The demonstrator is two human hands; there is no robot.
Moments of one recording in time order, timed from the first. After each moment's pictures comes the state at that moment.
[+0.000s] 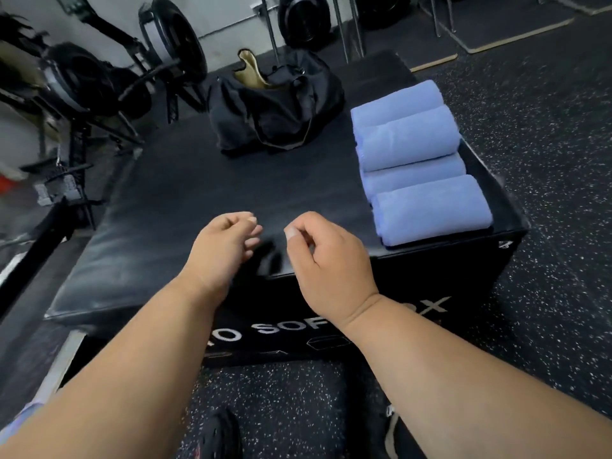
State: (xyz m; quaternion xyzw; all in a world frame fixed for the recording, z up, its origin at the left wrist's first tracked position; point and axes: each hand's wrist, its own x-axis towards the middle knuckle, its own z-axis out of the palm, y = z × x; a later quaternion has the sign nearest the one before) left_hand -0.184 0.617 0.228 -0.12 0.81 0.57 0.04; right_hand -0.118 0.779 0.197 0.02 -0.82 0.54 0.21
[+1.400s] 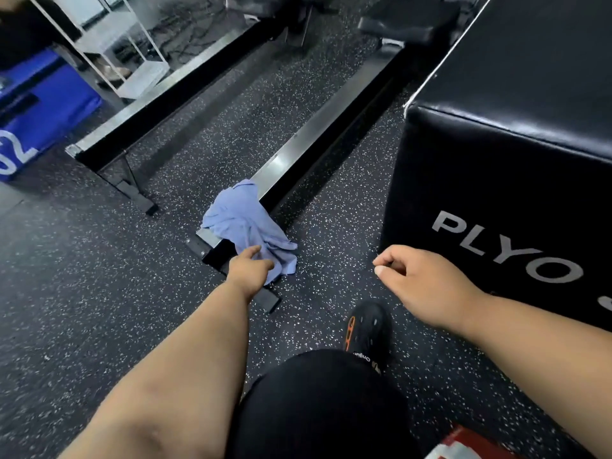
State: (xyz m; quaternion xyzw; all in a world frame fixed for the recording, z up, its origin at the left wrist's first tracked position) left_hand 0.048 -0.015 -0.040 -0.52 0.71 0.47 0.05; right_hand -0.060 0.304 0.066 0.23 -0.86 0.34 -0.31
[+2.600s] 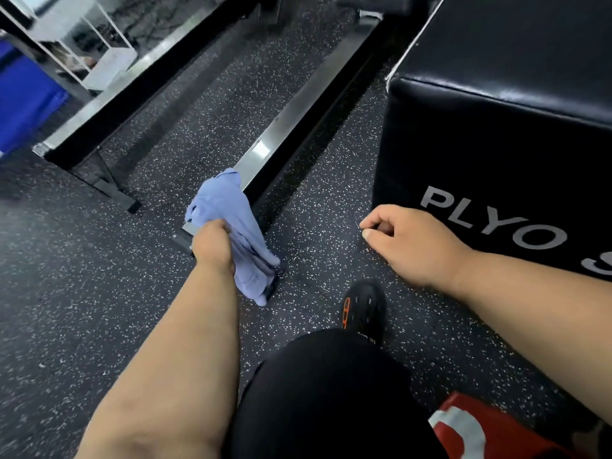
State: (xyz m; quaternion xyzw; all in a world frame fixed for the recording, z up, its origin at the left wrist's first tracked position) left_hand 0.029 -0.041 -0.015 -0.59 0.55 0.57 -0.16; right_hand -0.069 0.291 0.080 0.22 -0.87 0.36 -0.27
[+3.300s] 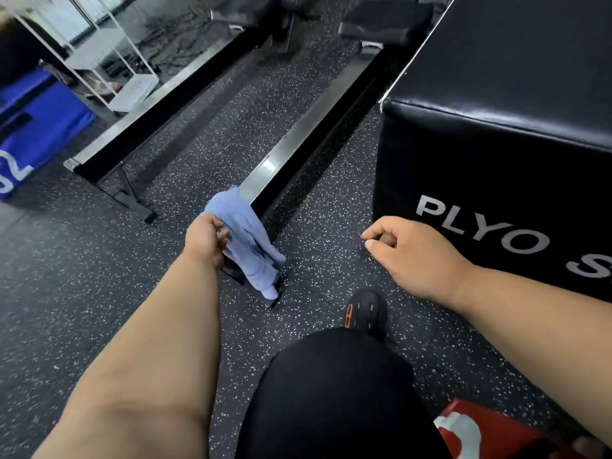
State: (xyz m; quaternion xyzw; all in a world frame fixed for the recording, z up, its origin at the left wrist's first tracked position) left_hand 0.038 -0.061 0.031 -0.54 0.49 0.66 -0.18; right_hand -0.042 0.310 0.103 0.22 -0.84 0.41 -0.27
